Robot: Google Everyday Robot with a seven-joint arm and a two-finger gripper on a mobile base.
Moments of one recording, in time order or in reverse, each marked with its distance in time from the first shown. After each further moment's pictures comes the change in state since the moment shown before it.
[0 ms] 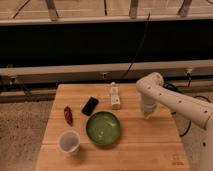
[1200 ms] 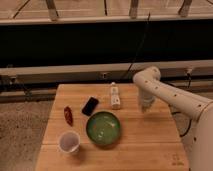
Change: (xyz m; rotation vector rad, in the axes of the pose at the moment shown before) arm 0.004 -0.021 -0.019 -0.006 -0.009 -0.017
